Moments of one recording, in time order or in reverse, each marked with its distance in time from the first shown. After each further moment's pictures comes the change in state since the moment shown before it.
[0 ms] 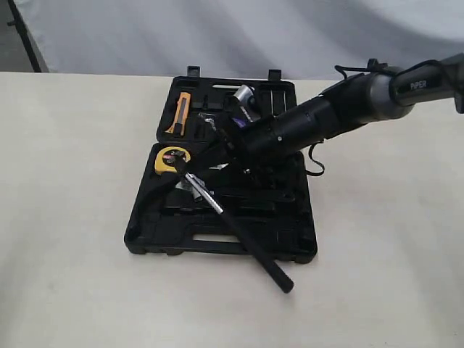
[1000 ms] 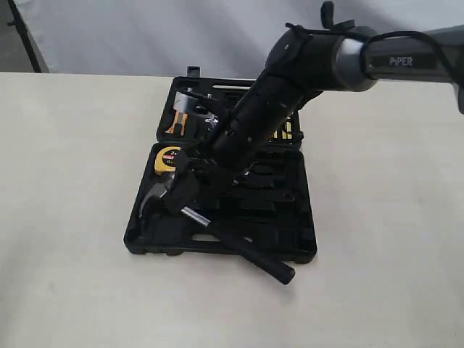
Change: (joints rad) left arm 0.000 0.000 0.000 0.000 0.000 0.000; right arm 0.195 -0.125 -0.111 -0.492 -0.007 0.063
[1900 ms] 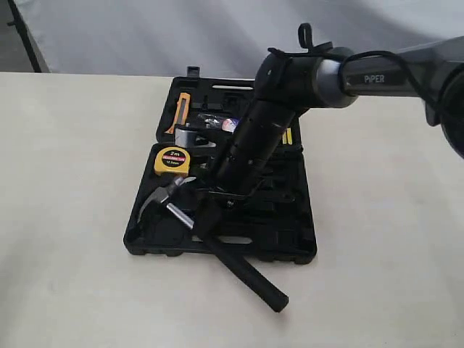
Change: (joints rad) left arm 0.000 0.000 0.000 0.000 0.000 0.000; right arm 0.038 0.064 -0.007 -0.146 0.023 0.060
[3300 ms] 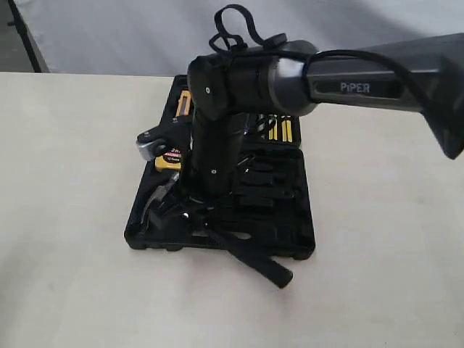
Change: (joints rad) left arm 0.000 0.000 0.000 0.000 0.000 0.000; right arm 0.222 -0.122 -0.001 -0.512 -0.178 0.458
